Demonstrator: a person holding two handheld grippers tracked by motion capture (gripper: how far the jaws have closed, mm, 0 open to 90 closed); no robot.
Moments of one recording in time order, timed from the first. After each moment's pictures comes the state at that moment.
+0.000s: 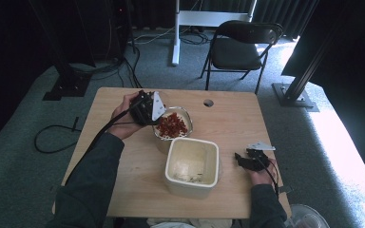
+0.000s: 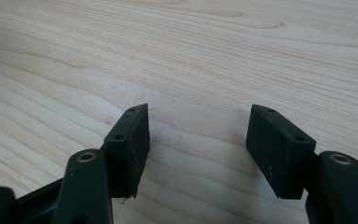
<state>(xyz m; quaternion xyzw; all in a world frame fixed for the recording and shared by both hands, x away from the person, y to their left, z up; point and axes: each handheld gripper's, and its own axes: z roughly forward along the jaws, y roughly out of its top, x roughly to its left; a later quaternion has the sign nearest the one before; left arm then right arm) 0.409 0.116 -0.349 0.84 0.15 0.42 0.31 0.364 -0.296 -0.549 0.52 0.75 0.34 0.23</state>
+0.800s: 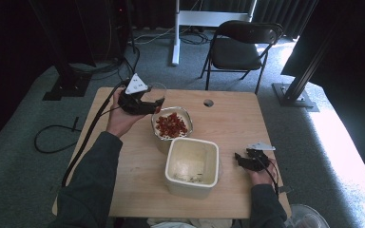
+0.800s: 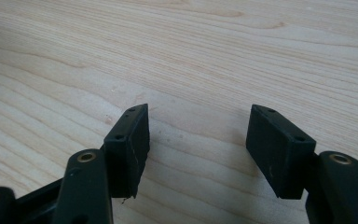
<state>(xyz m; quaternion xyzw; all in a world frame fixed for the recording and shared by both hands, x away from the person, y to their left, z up) 0.428 0.150 -0.324 0.80 0.27 0.26 0.47 0.364 -0.296 -0.549 0.52 0.75 0.34 0.23</state>
